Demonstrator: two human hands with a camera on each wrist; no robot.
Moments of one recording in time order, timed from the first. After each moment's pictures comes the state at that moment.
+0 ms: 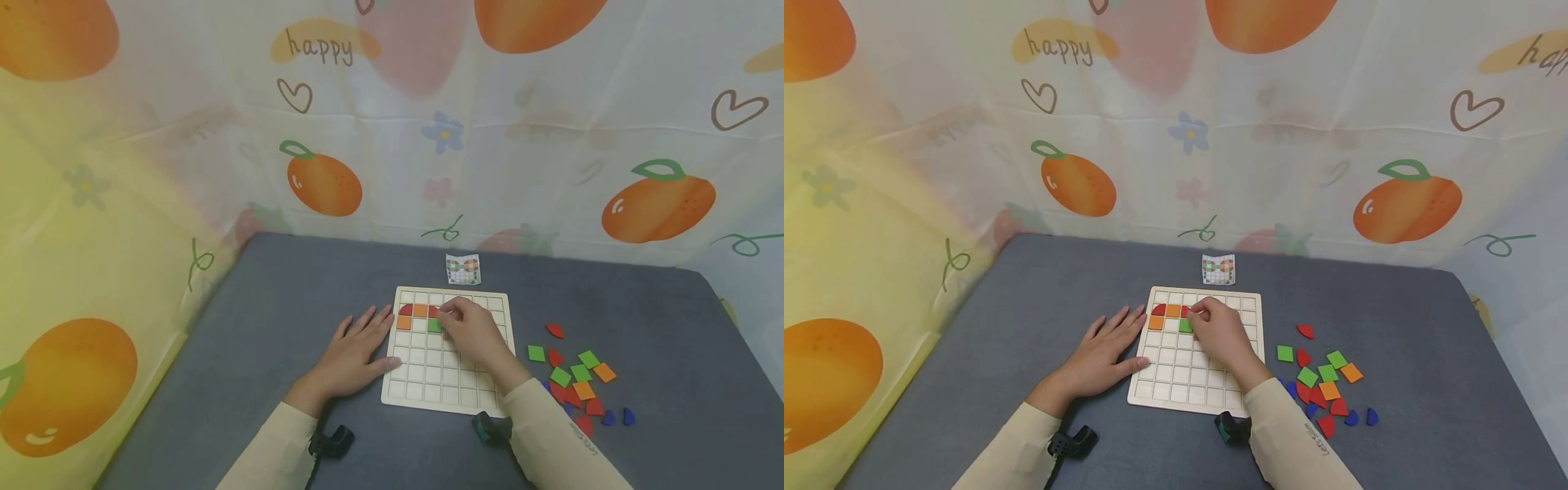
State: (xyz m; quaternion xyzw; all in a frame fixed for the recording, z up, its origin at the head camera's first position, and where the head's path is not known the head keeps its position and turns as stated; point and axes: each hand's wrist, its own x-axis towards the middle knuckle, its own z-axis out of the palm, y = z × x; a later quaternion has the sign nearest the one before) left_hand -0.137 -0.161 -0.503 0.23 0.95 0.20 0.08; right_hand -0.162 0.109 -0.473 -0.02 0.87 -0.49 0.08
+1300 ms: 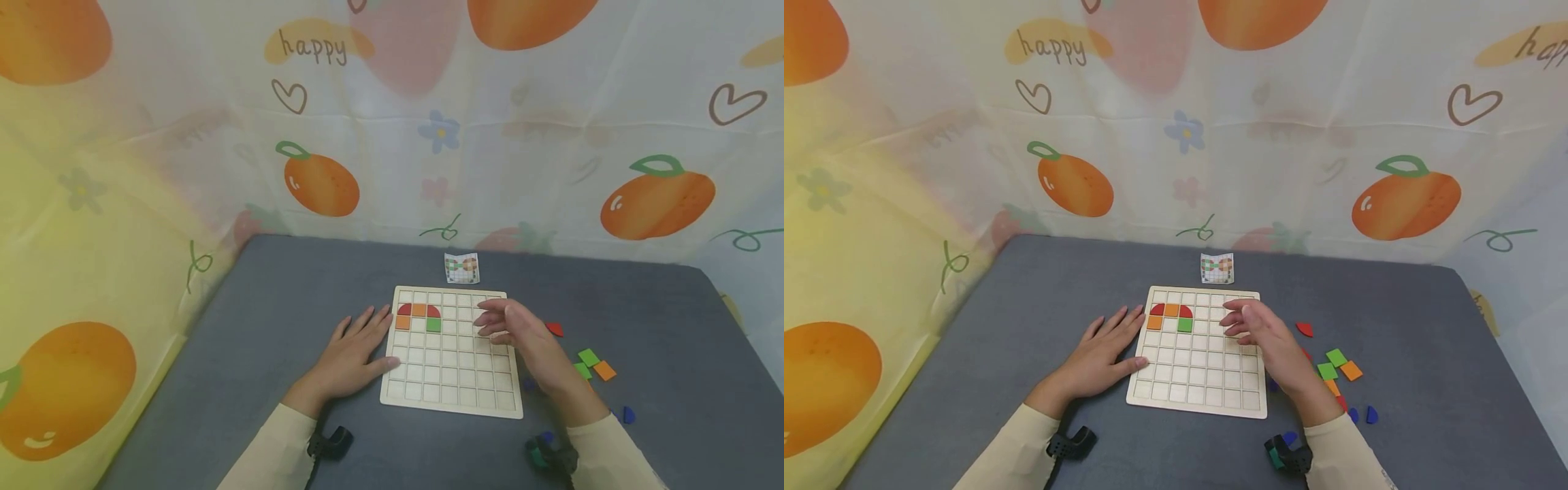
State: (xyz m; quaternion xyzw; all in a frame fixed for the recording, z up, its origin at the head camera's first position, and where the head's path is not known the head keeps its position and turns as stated) left_hand -0.136 -0.163 -0.503 0.24 0.95 0.20 0.07; right_hand -0.121 0.191 -0.453 -0.18 0.73 -0.65 0.06
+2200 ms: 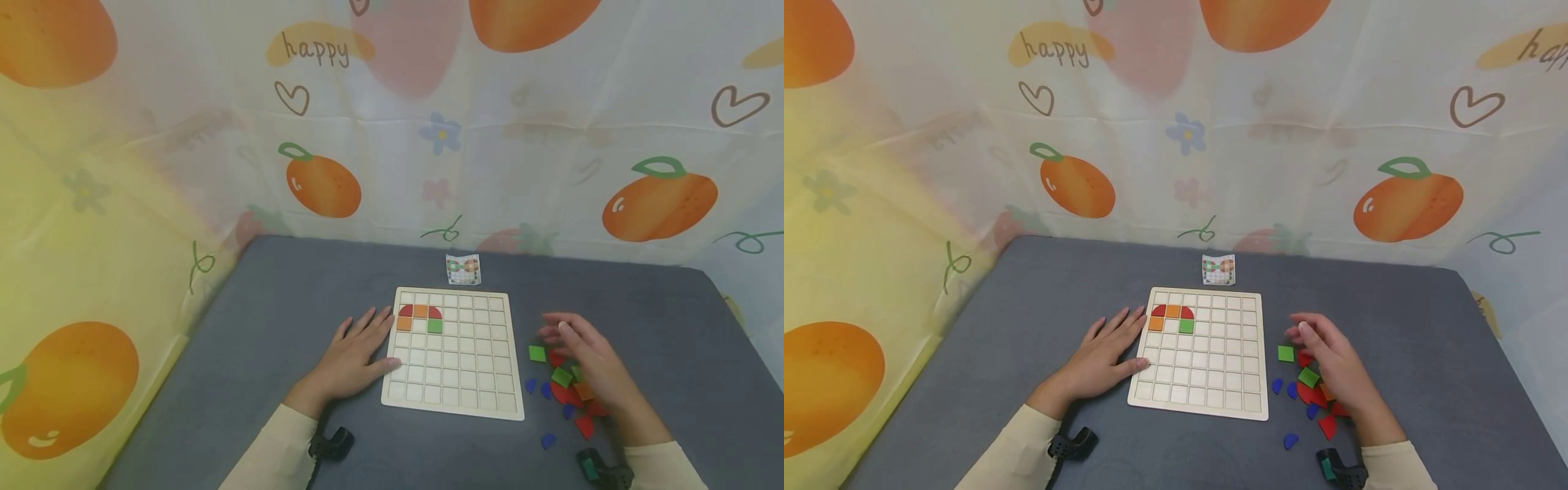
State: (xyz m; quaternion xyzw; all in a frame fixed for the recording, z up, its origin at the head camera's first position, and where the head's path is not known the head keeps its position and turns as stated) left_hand -0.137 -0.163 -0.506 0.24 0.95 0.20 0.07; right_hand -0.102 0.268 -0.473 -0.10 0.83 -0.55 -0.01
